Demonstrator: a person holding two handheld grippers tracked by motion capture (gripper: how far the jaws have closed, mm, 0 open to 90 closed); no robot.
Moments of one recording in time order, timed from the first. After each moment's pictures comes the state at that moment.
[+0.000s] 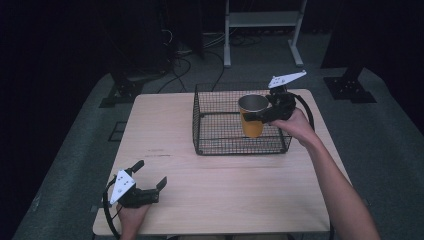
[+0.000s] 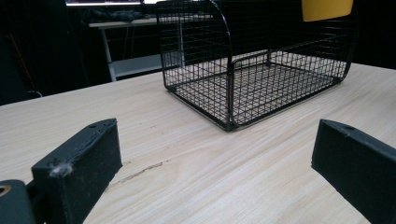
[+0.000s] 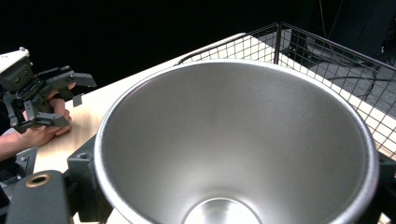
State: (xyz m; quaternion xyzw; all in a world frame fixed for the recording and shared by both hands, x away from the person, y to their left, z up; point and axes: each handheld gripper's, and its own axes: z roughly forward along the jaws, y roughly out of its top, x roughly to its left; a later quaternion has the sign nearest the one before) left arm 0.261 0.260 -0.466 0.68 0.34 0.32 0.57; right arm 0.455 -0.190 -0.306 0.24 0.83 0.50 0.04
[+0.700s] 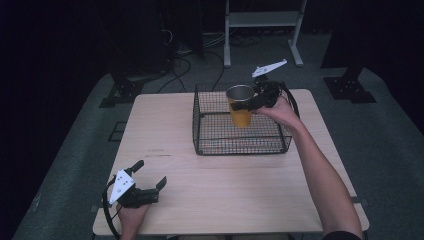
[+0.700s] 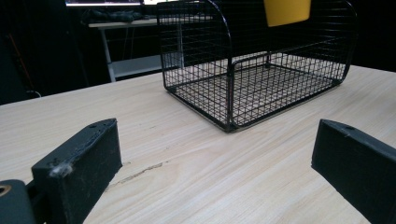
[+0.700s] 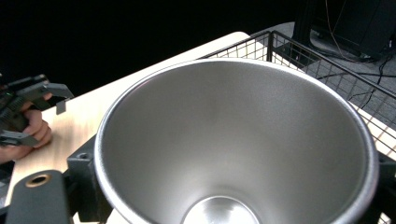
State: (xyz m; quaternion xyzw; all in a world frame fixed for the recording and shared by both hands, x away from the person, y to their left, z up) left arm 0.261 0.260 -0.466 0.68 0.34 0.31 0.57; right arm 0.502 -0.157 -0.309 0.24 0.84 0.49 0.03
